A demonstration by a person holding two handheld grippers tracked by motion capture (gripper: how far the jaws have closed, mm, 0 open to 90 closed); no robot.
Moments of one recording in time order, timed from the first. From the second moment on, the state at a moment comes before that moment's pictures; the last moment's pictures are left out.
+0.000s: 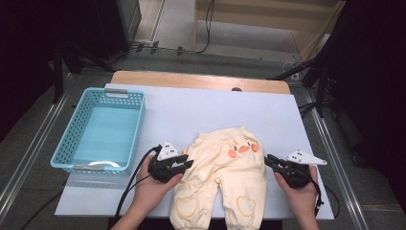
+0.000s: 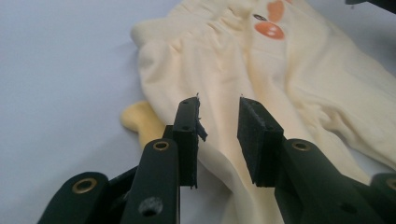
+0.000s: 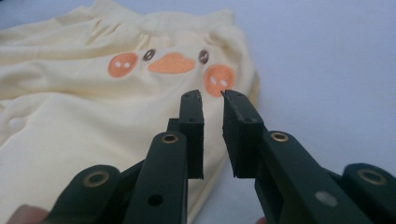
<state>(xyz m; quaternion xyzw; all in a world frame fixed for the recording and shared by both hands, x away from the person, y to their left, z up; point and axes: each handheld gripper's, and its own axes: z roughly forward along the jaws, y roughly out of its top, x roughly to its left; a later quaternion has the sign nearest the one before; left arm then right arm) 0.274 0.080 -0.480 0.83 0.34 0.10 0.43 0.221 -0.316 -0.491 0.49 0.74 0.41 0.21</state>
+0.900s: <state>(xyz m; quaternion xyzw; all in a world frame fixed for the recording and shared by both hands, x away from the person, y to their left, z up) 0.329 0.045 -0.504 0.84 0.38 0.13 0.37 0.299 -0.307 -0.501 0.50 0.75 0.39 0.18</state>
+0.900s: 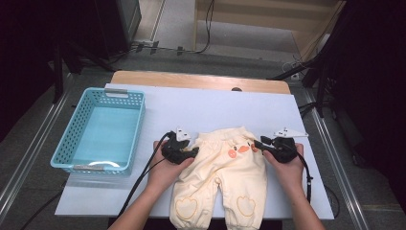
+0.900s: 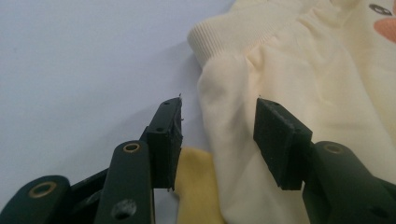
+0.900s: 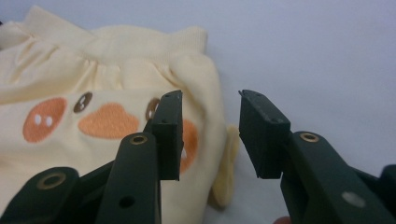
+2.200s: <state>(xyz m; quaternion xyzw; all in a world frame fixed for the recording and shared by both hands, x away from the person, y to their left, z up) 0.389 0.050 -0.505 0.81 0.43 0.11 0.38 0.346 -0.281 -0.511 0.51 0.76 0.36 0.17</state>
